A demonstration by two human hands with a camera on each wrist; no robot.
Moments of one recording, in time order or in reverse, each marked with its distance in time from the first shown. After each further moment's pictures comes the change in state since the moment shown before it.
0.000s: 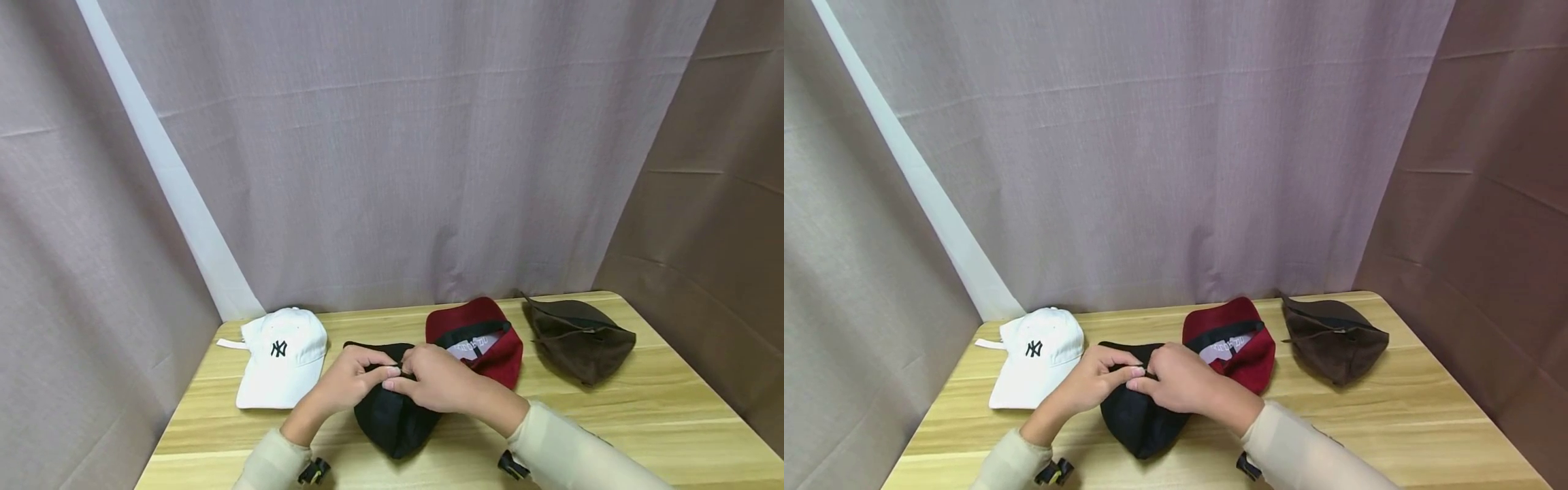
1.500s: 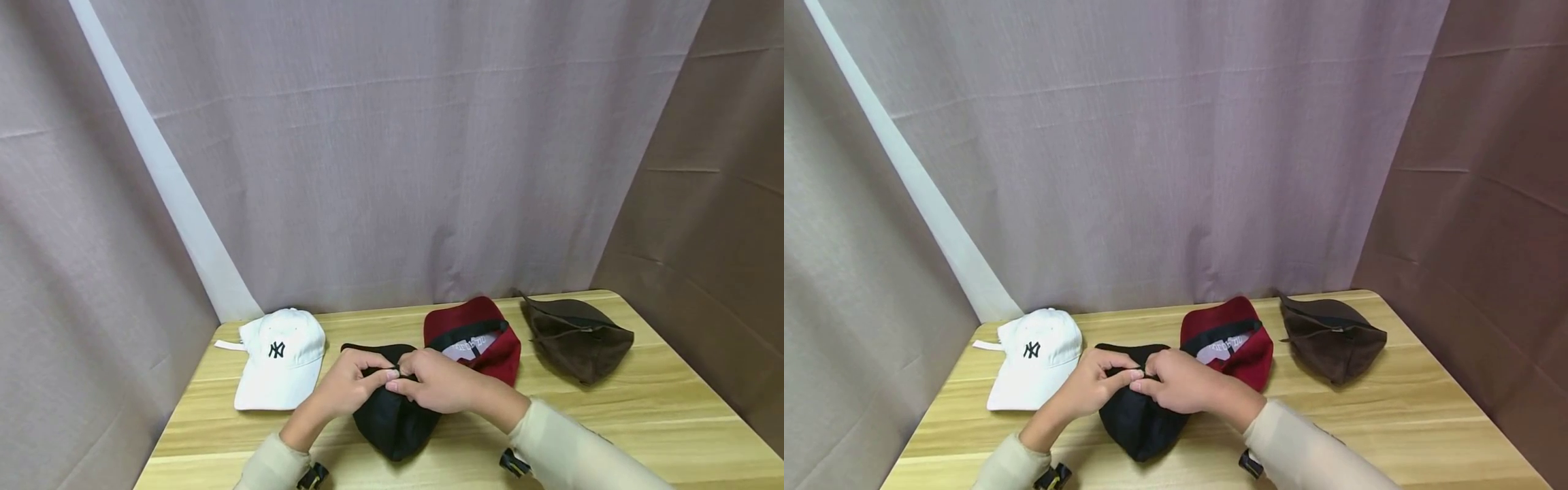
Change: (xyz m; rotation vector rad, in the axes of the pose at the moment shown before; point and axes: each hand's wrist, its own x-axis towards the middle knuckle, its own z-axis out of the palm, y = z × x) left_hand -0.002 -0.002 0.004 -0.003 0.032 0.044; right_hand -0.002 0.011 0.000 0.200 -0.111 -0.004
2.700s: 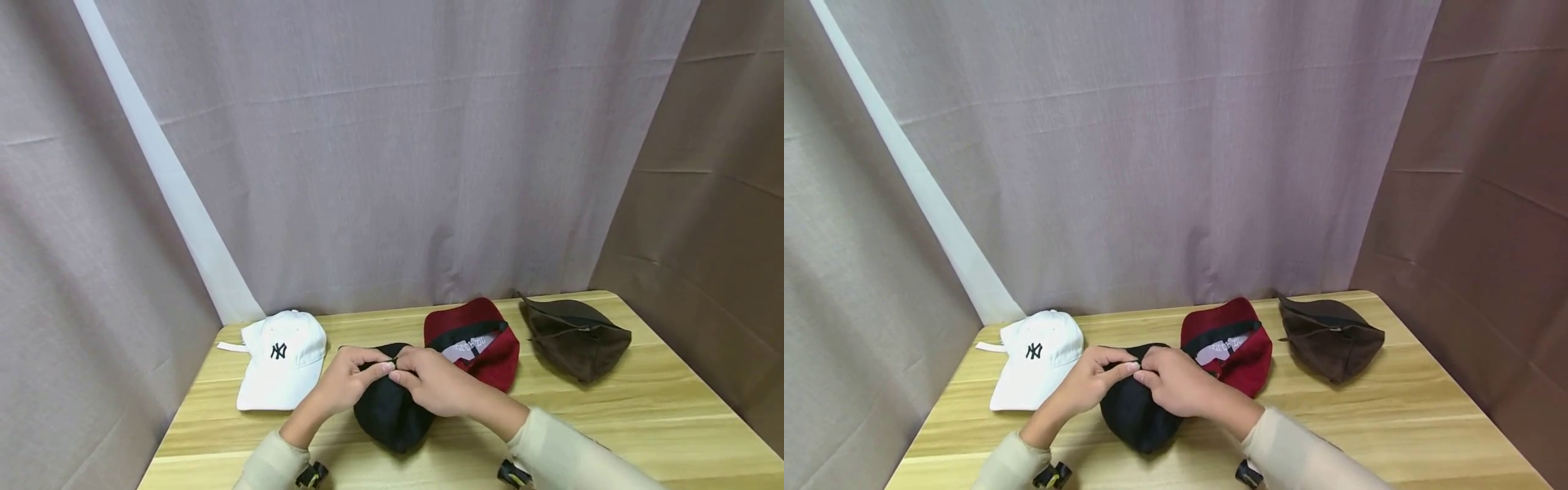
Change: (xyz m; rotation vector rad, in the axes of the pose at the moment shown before) left_hand -0.003 -0.001 -0.003 -0.058 0.035 -0.051; right_hand -0.006 -0.017 0.005 -0.004 0.151 0.013
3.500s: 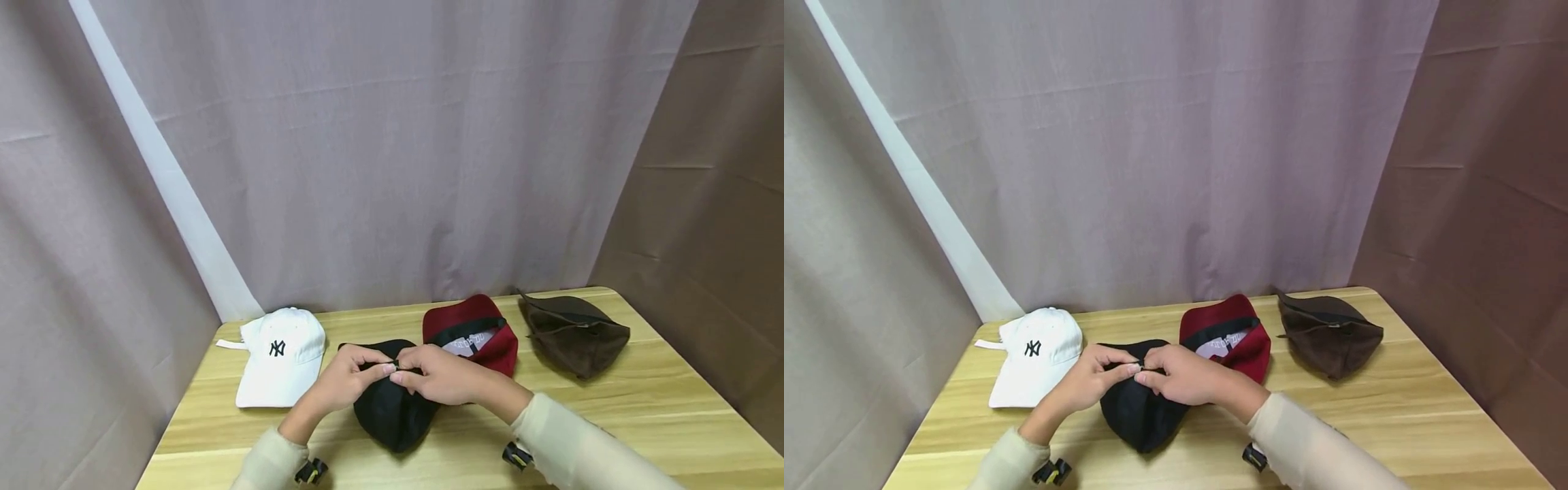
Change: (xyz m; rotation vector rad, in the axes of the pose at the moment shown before) left_hand 0.003 0.003 0.000 0.019 -0.068 -0.003; right_hand 0.003 0.024 -0.011 0.130 -0.203 -0.053
